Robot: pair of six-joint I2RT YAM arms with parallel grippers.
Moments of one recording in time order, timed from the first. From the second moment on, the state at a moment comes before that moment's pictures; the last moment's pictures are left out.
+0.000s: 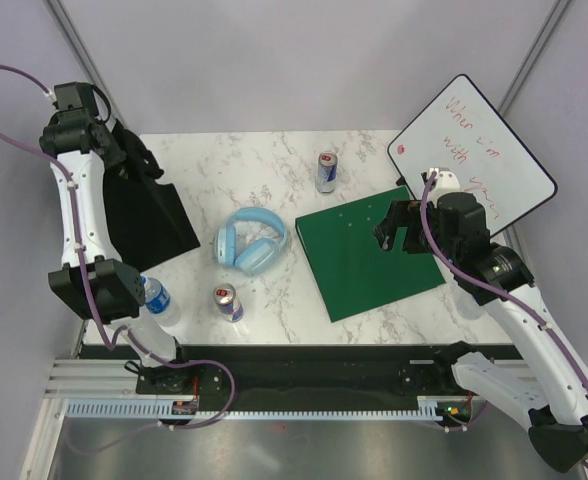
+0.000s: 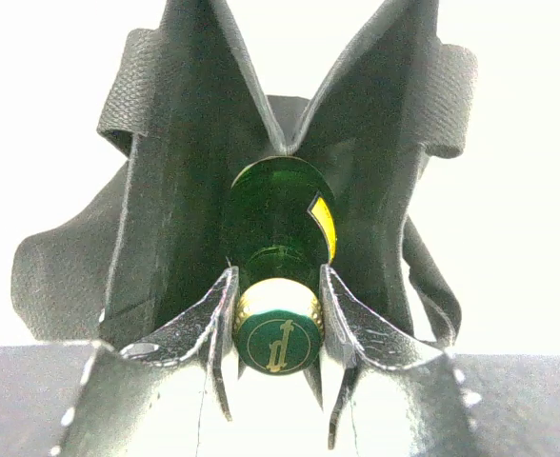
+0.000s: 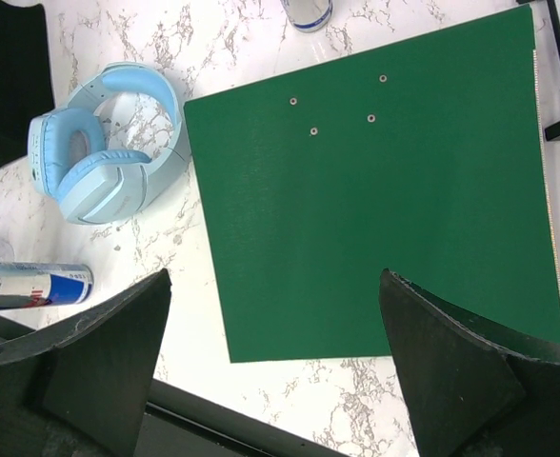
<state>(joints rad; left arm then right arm) 0.26 1.73 2.03 -1.09 -0.25 -0.25 0.43 0.90 1.05 -0.66 -0.01 0.40</state>
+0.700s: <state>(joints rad) 0.26 1.76 1.76 -0.93 -0.22 -0.27 0.43 0.92 1.05 -0.65 0.01 0.39</state>
